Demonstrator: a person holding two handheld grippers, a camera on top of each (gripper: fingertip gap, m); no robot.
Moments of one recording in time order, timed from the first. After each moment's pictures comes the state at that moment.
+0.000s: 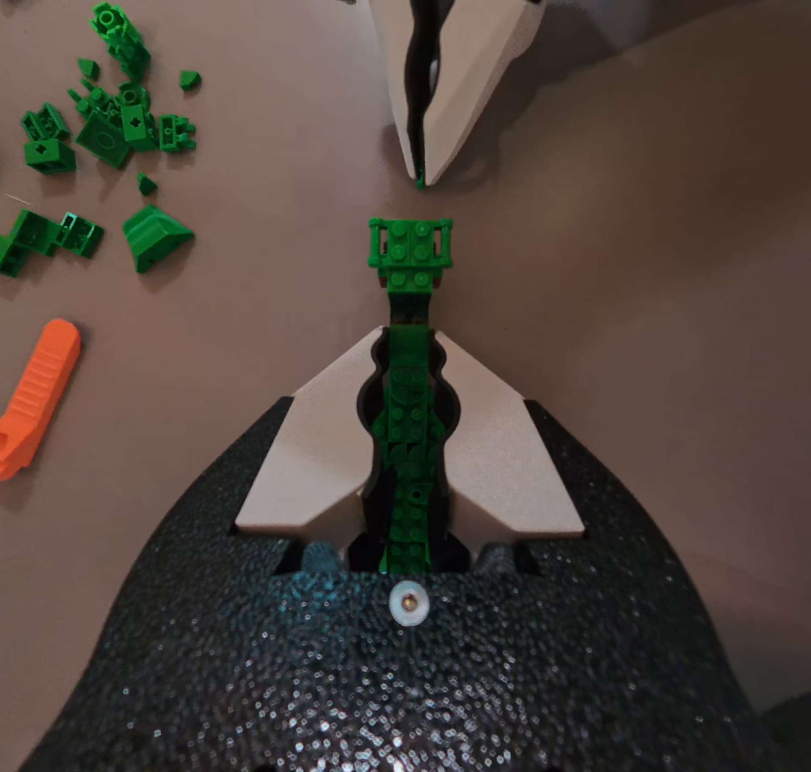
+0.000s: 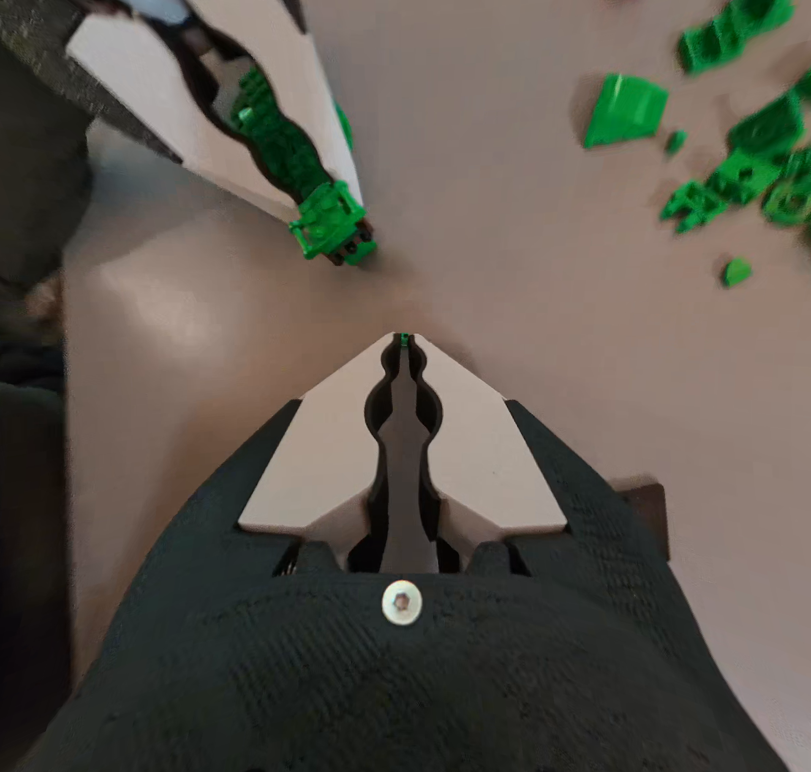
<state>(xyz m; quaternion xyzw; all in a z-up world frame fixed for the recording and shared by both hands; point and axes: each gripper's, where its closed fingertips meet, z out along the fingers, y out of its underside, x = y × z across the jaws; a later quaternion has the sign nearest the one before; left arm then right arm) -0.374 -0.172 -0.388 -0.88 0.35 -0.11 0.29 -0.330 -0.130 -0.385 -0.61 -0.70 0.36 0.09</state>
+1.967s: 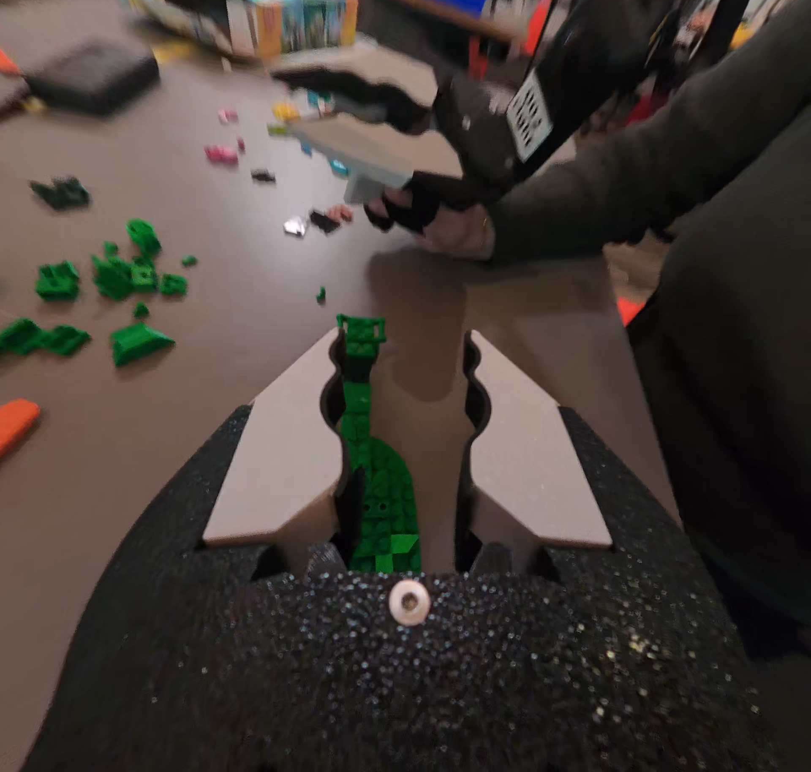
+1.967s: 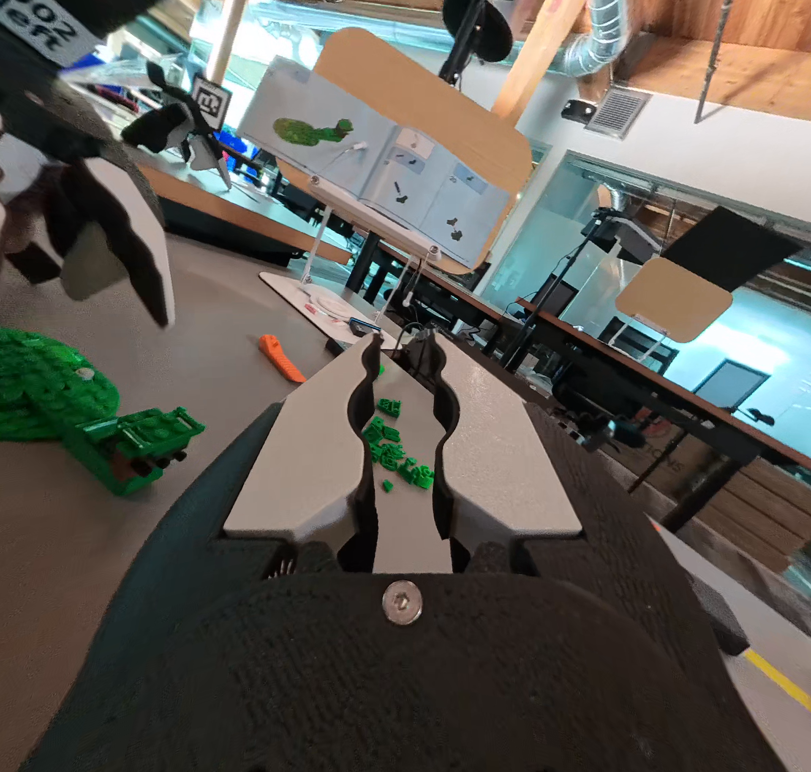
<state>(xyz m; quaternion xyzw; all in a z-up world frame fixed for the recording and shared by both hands) -0.362 -0.188 -0.312 -0.76 0.30 -0.33 0.47 -0.345 -0.084 -0.262 -0.40 -0.49 0.29 0.72</state>
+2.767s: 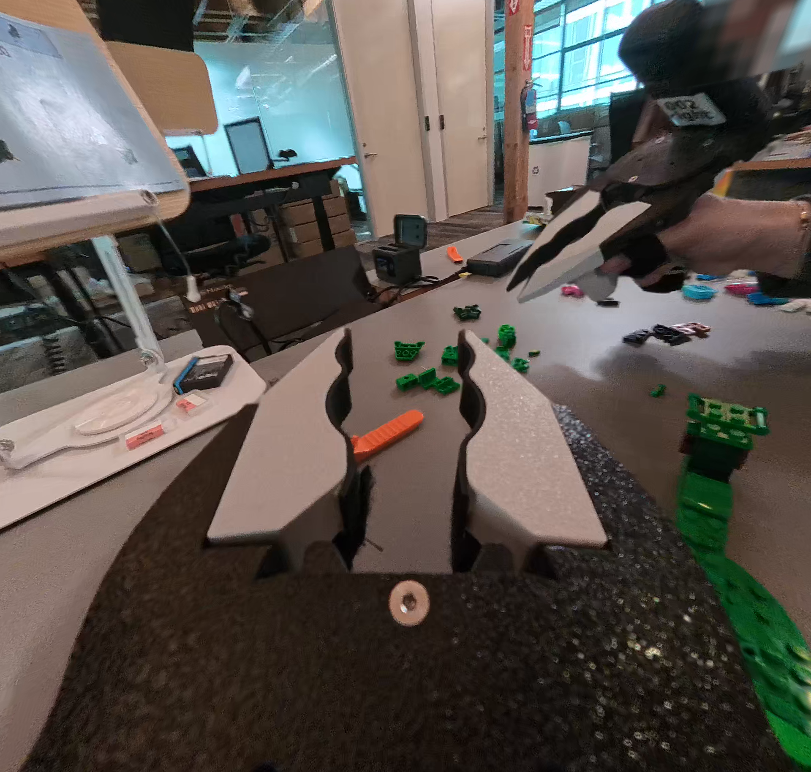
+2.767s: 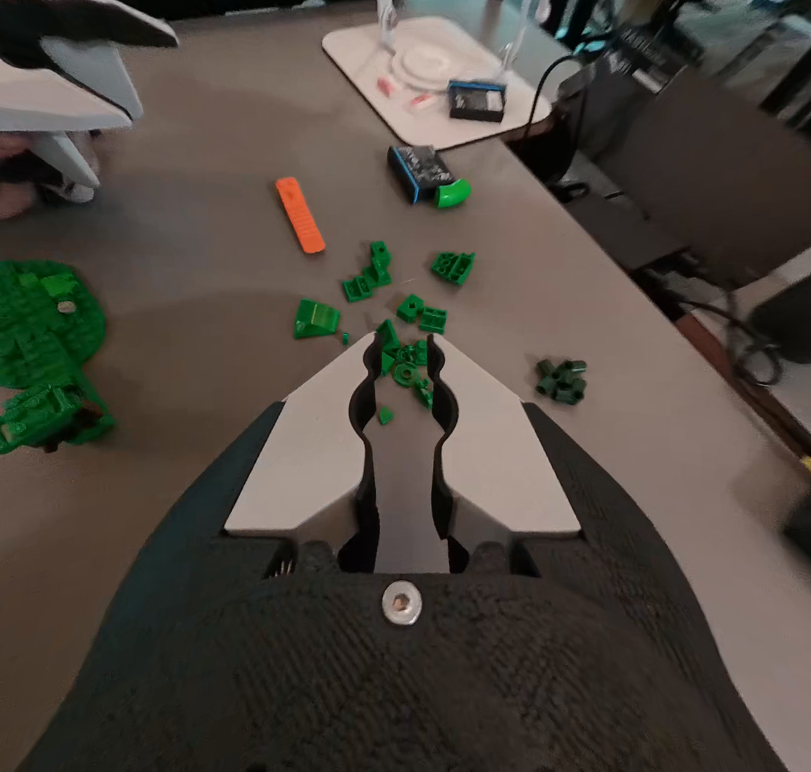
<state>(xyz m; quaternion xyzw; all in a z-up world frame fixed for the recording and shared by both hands) -0.494 -0.119 -0.288 -0.69 0.11 -0.01 0.72 -0.396 -0.008 -0.332 -0.59 -0.63 0.33 0.37</state>
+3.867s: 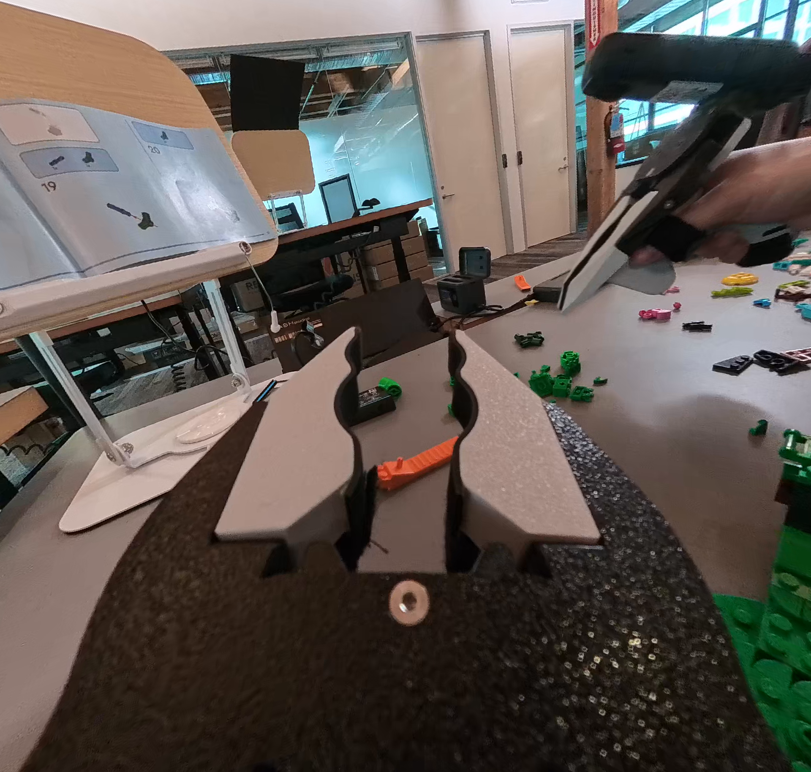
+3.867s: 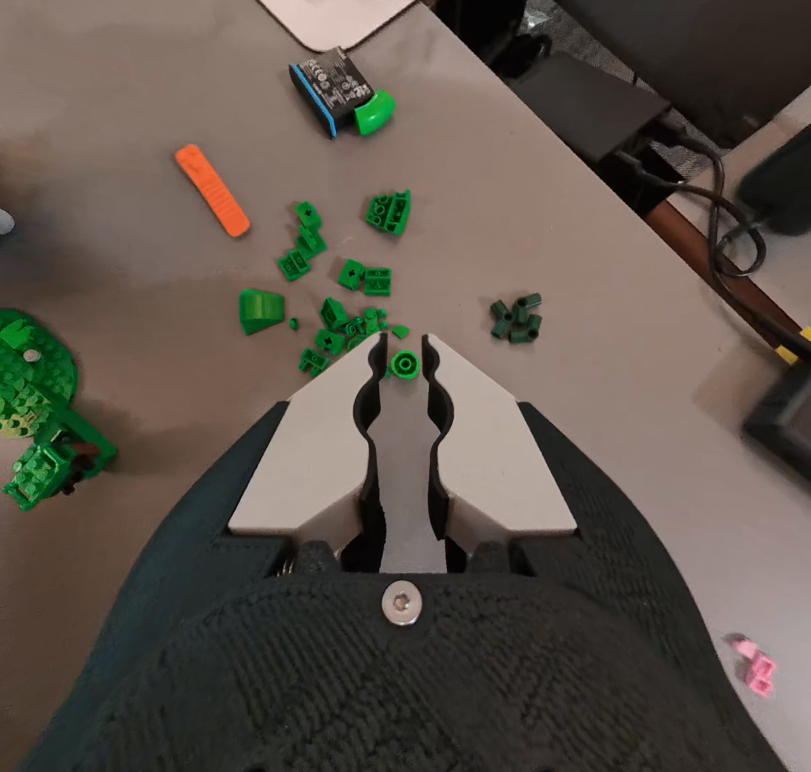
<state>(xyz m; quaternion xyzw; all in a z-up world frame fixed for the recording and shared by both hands) -0.506 -0.121 -0.273 -0.65 0.07 0.09 0.75 -0.390 0.027 -0.338 -0.72 -0.59 0.26 0.26</state>
